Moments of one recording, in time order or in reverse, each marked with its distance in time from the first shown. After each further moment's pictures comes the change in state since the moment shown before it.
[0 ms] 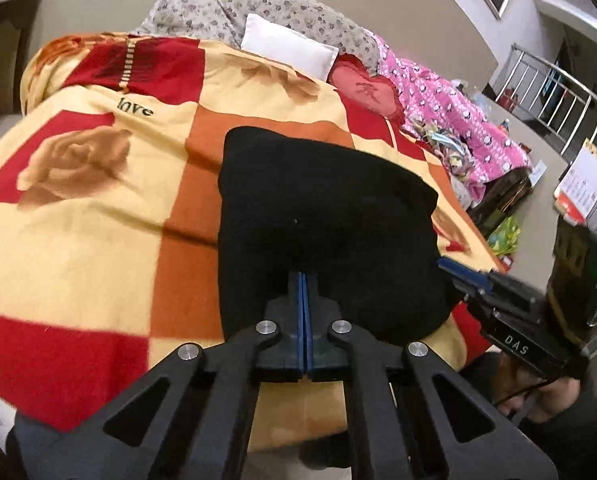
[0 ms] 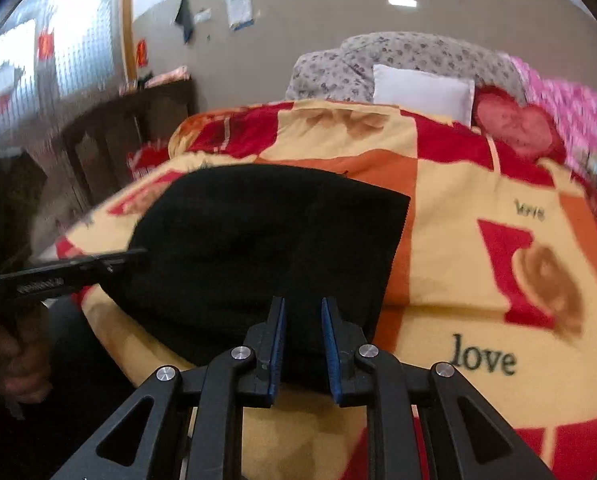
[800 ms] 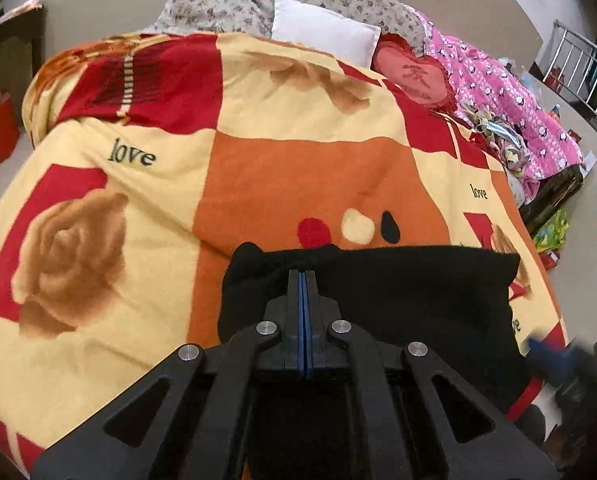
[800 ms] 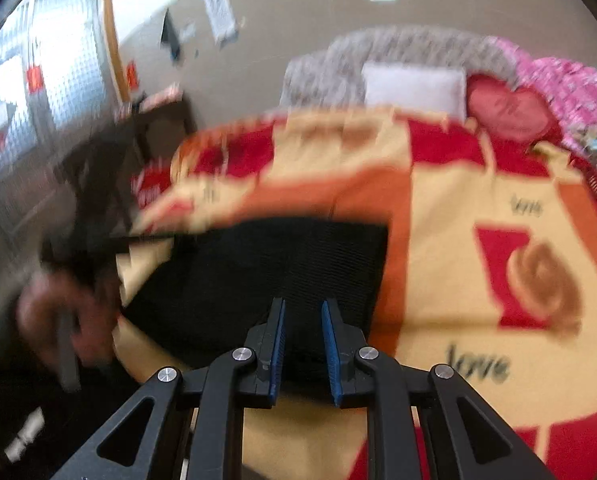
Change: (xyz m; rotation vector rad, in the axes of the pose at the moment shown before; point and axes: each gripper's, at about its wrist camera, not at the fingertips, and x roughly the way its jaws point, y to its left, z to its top) left arm 0.046 -0.003 0.071 0.024 0.077 0.201; right arm -0.026 -0.001 0.033 0.080 -0.051 0.020
